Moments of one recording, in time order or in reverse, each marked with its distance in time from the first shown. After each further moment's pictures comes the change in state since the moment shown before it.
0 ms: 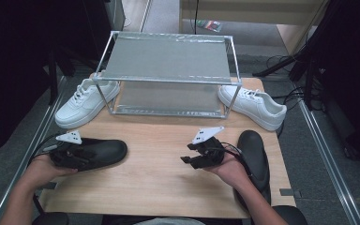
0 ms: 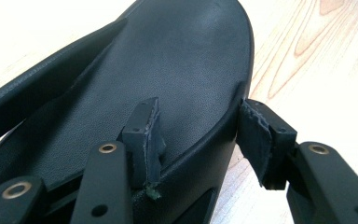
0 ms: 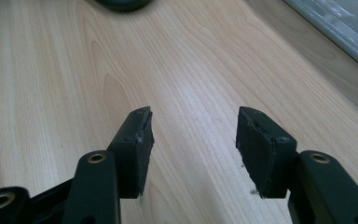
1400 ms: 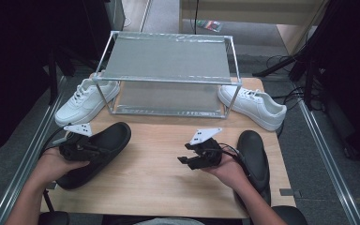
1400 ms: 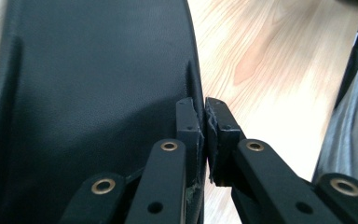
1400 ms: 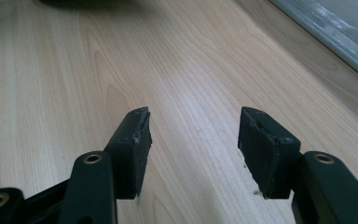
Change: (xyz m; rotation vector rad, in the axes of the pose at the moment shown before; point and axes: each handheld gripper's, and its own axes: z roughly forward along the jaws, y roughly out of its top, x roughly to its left) left arm -0.040 0.060 -0.012 -0.046 -0.109 -0.022; right arm 0.005 0.002 0.004 -0.035 -0.004 -0.004
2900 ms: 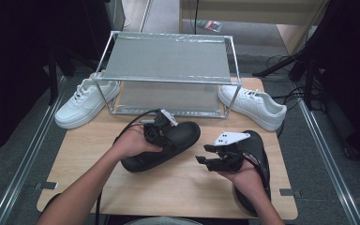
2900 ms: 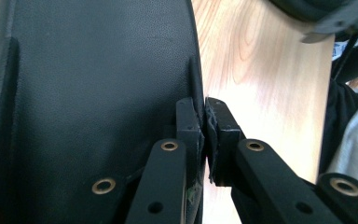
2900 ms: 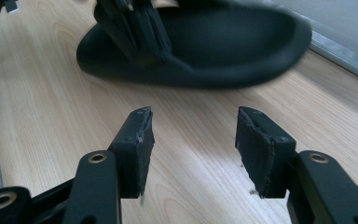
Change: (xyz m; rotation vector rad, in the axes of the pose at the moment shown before) left arm -0.062 0.155 0.157 0.240 -0.191 0.168; right arm -0.006 -0.033 -0.048 -0.067 -0.092 0.156
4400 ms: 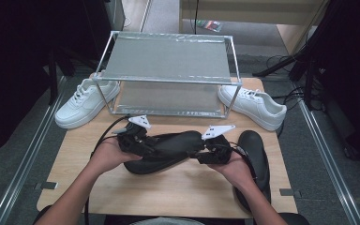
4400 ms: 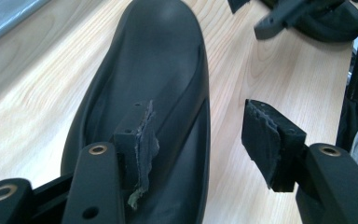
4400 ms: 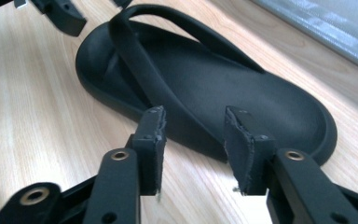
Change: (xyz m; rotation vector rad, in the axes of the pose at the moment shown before) left arm -0.020 -0.072 -0.051 -0.221 0.177 -0.079; right arm -0.006 0.018 0.035 0.041 0.074 -0.024
